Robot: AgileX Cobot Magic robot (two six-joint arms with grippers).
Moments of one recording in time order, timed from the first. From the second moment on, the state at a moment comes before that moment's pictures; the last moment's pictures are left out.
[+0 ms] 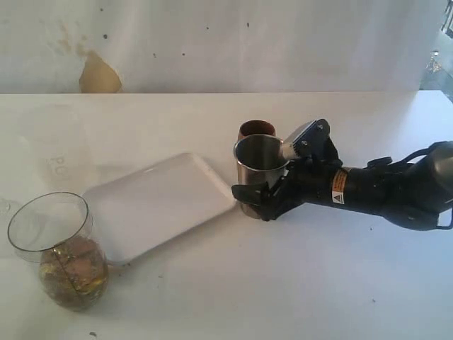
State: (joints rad) left arm -0.03 0.00 0.00 -0.04 0.23 -0.02; right arm 0.09 2.04 -0.85 -0.94 -0.92 0.46
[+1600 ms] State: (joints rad) left arm -0.03 0.00 0.00 -0.04 0.23 -0.02; right arm 0.09 1.45 -0.70 -1.04 -0.53 0.89
